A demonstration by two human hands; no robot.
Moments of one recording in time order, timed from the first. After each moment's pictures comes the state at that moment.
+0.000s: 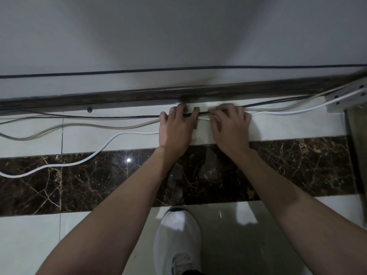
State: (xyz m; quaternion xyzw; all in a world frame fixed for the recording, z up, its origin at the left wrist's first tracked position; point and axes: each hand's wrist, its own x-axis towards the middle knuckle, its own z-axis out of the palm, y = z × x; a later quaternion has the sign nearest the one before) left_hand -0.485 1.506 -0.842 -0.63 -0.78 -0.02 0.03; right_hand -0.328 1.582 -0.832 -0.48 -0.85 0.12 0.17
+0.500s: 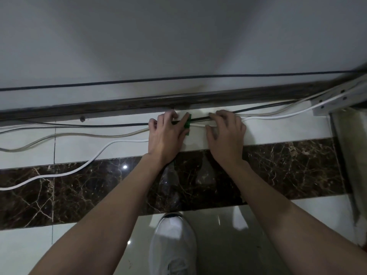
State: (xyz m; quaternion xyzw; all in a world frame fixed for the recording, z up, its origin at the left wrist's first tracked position) left_hand -0.495 1.501 -0.830 -0.61 -0.78 -0.08 -0.07; right_hand -0.322 1.570 -0.826 -0.53 -0.82 0.14 0.19
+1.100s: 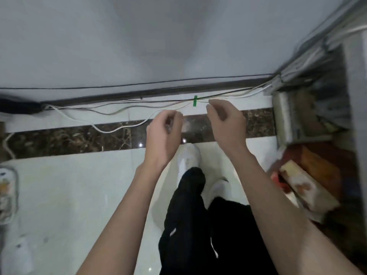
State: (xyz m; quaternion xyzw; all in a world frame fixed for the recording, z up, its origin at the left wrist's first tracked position) left_hand -0.428 1.323 -0.336 -0.29 -0.80 -0.40 -0.35; right_hand -0.294 1.414 -0.359 -0.57 -0.61 0.49 0.25
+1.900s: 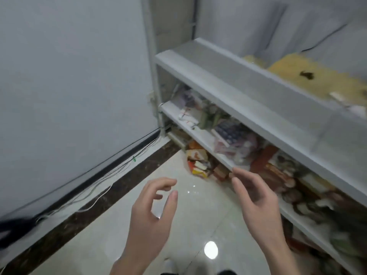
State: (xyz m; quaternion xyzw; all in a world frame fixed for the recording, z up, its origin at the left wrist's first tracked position) left_hand -0.259 0.841 0.207 -0.63 -0.50 -0.44 -0.40; right_hand -0.041 0.810 0.203 -0.68 -0.46 0.26 0.51
